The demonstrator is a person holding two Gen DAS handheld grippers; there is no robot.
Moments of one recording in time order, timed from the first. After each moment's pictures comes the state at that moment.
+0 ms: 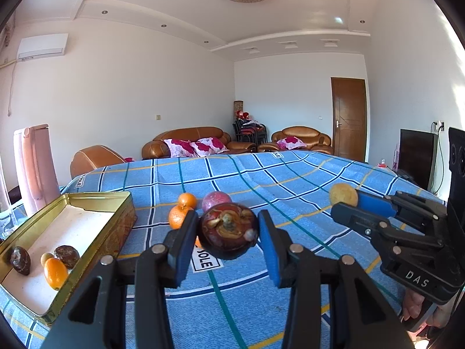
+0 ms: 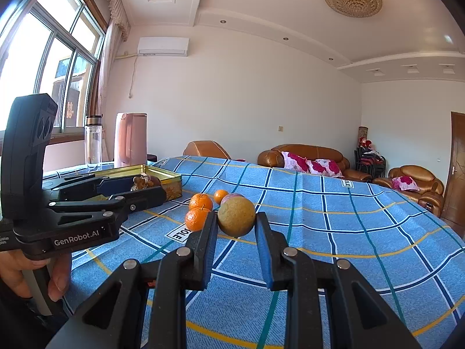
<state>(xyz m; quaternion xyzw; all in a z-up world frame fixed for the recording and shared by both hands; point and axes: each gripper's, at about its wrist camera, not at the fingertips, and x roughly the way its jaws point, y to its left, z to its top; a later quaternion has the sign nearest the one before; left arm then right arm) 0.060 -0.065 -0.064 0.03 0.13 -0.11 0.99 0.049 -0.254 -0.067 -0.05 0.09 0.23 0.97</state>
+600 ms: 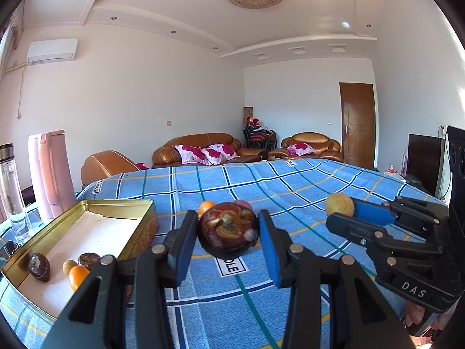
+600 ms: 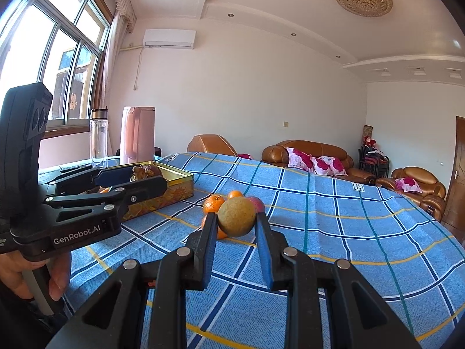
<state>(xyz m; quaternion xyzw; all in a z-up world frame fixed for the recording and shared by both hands) 0.051 -0.043 -0.052 0.03 0.11 -0.08 0.99 0.050 -0.222 -0.053 -0.06 0.11 0.24 0.96</state>
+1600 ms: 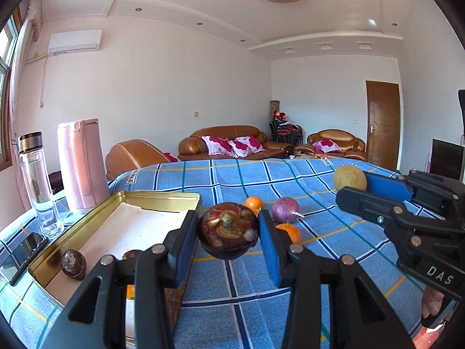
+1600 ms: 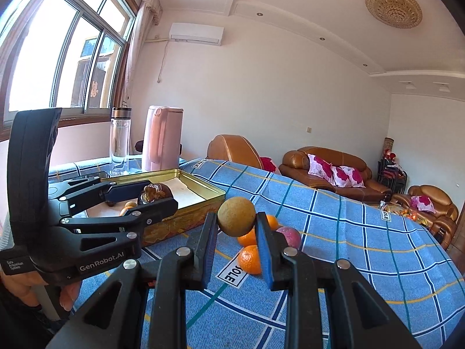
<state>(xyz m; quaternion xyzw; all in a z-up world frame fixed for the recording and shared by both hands) 0.056 0.010 -0.043 0.01 0.13 -0.01 0.99 0.058 -0.157 -0.021 -0.10 0.10 0.29 0.95</state>
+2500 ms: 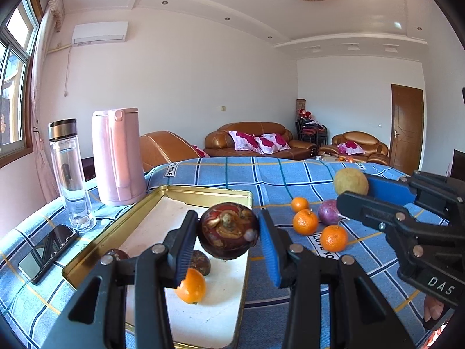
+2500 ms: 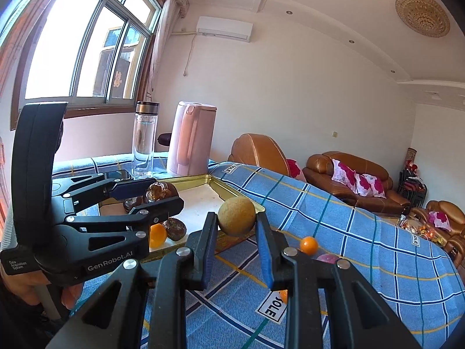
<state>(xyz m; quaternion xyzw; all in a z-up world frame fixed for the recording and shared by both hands) 0.057 0.068 -0.039 -0.01 0.15 0.05 0.99 0.074 -0.089 -0.011 -0.13 0.11 0.34 0.92</state>
